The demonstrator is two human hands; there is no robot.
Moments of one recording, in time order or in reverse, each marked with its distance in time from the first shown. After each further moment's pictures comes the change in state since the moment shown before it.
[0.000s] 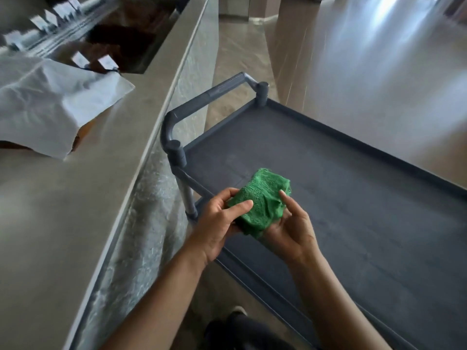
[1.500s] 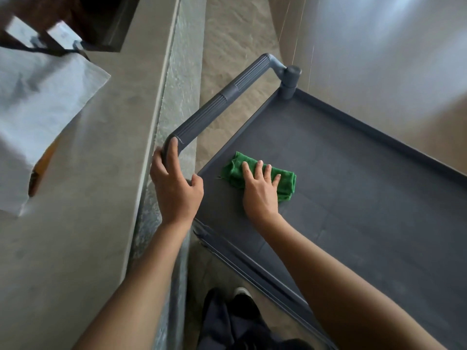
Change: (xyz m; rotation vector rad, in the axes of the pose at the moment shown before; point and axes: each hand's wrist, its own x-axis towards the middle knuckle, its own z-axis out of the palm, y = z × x) left_hand 0.218 0.043 -0.159 1.158 0.661 0.513; right_hand 0.276 0.002 0.009 -2.429 0.567 -0.248
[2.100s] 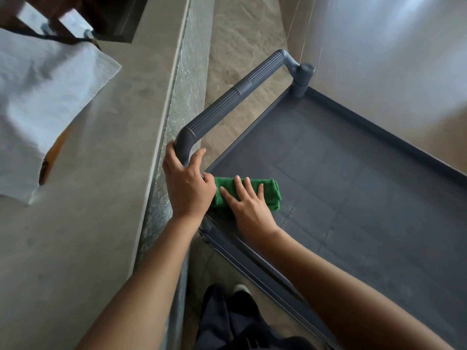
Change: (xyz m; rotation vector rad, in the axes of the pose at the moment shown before) left_hand -0.001 -0.003 0.002 0.131 -0.037 0.010; right_hand -0.038 -0.018 0.011 -0.137 -0.117 -0.410
